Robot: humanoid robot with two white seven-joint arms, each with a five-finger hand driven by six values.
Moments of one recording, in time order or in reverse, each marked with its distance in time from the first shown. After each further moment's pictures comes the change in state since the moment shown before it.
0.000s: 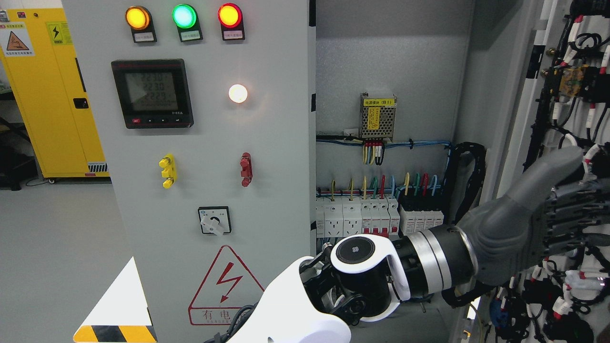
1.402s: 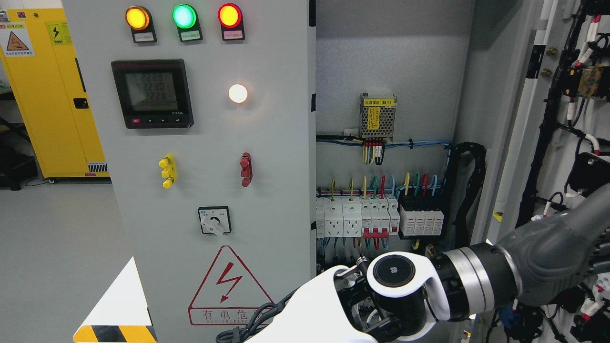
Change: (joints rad) left arm -0.069 -0.022 -0.138 0.040 0.017 -0.125 0.047; right arm 0.003 0.009 0.000 0.000 -0.001 0.000 0.000
